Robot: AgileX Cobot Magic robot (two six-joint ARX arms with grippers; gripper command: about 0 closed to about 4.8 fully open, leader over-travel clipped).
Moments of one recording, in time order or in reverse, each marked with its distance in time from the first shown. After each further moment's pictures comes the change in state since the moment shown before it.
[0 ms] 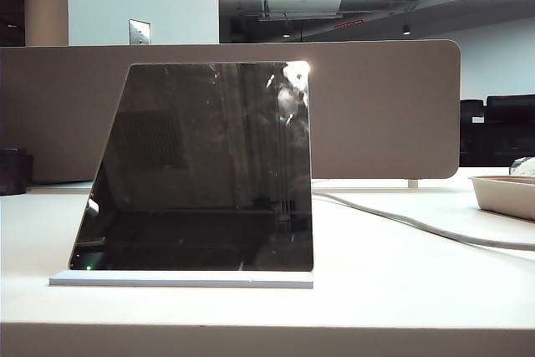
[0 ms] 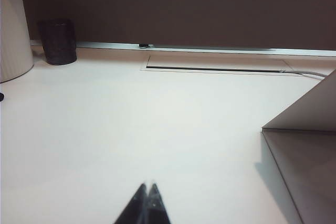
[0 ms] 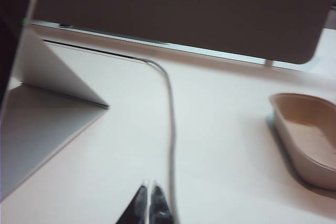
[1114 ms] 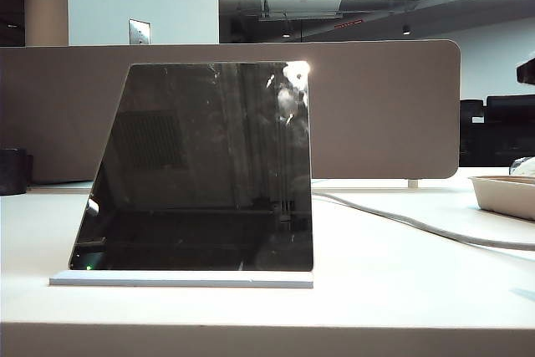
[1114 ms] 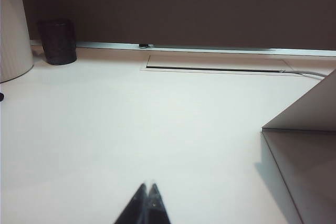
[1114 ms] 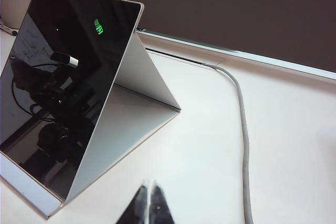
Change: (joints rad) left arm 0.000 0.000 0.000 0.000 0.000 0.000; right arm 0.224 0.000 0.000 0.000 0.000 0.000
